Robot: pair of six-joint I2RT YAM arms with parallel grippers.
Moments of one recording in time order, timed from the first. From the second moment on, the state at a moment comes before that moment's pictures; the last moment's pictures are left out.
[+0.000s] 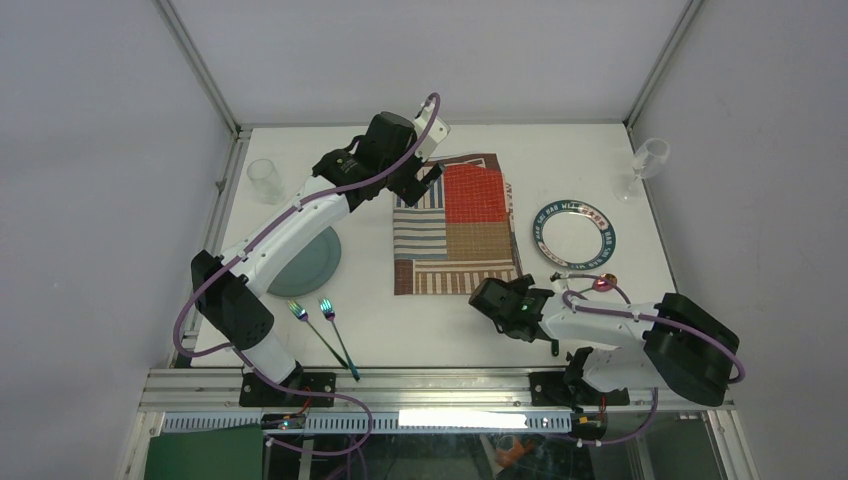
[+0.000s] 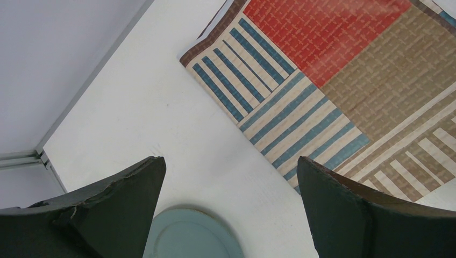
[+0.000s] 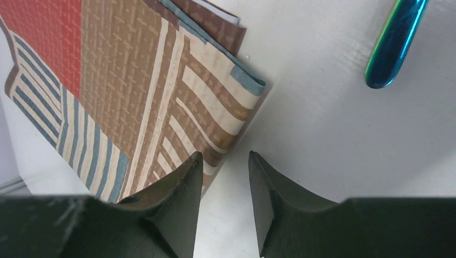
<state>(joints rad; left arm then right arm) -0.69 1.65 1.67 -0.67 -0.21 0.28 1.03 1.24 0.50 -0.54 0.72 2.10</state>
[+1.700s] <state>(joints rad) -0.69 1.66 1.65 -0.67 -0.24 0.28 0.94 1.32 0.82 -0.26 0.87 1.03</state>
